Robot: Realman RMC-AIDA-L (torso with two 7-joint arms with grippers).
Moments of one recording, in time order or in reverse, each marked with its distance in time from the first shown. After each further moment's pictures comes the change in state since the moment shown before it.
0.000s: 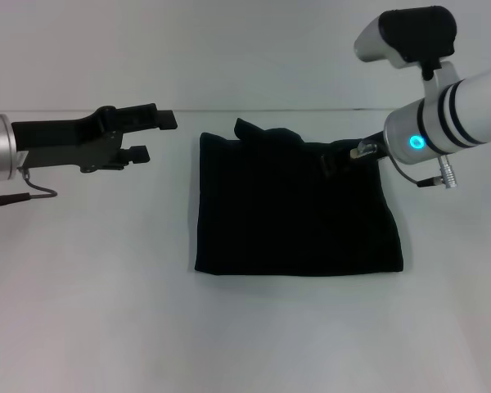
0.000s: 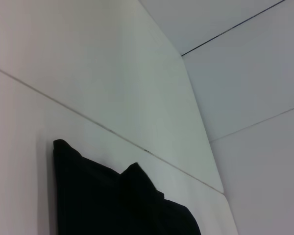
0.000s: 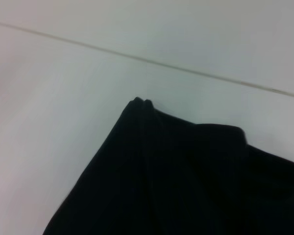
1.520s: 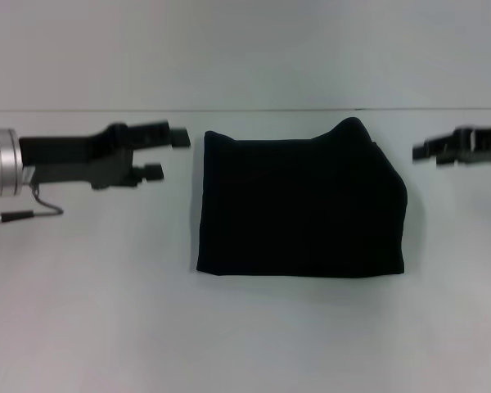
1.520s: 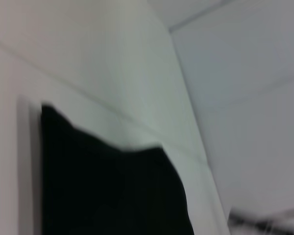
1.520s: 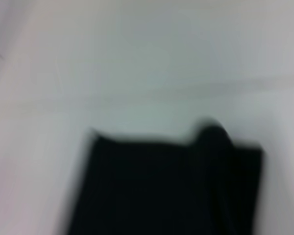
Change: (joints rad) left arm 0.015 -0.002 0.028 -0.013 -0.017 0.070 0.005; right arm -0.250 -0.113 0.336 -0.309 0.089 -0.441 0.013
